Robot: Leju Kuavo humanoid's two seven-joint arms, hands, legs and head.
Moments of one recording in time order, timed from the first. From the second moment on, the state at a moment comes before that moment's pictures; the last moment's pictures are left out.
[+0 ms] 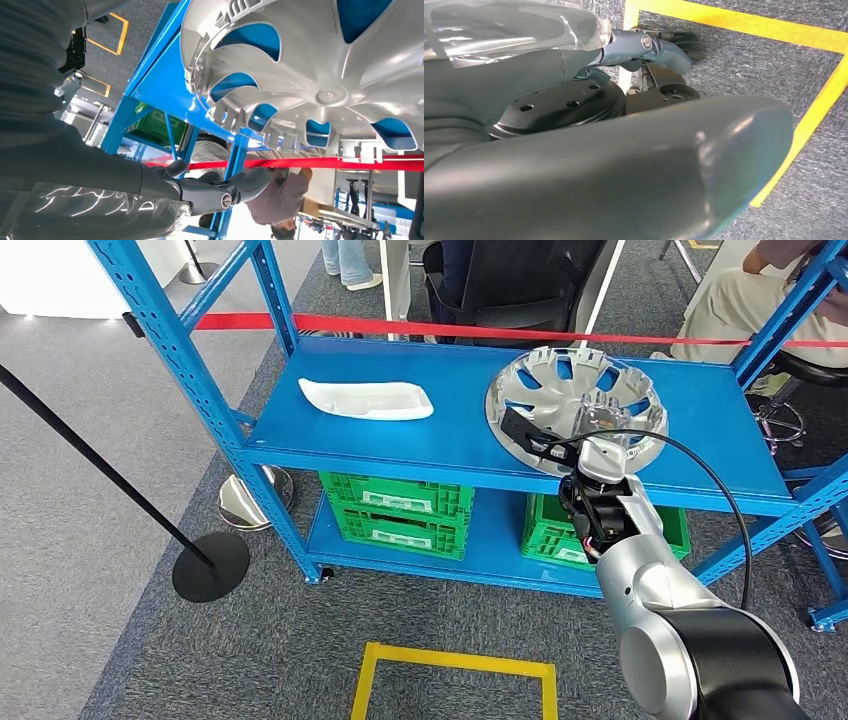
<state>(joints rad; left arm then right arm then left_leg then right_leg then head) -0.10 -0.27 1.07 -0.19 -0.70 -0.26 -0.36 -1.00 0.09 0.10 -0.29 1.46 -0.19 0.20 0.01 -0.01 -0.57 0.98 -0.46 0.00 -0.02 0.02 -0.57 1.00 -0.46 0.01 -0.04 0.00</state>
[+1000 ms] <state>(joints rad) -0.10 -0.26 1.07 -0.19 -0.72 -0.16 -0.29 -0.98 0.11 0.07 -0.28 1.47 -0.19 0.20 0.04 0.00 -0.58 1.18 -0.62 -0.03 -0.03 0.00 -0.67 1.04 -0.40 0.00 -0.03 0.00</state>
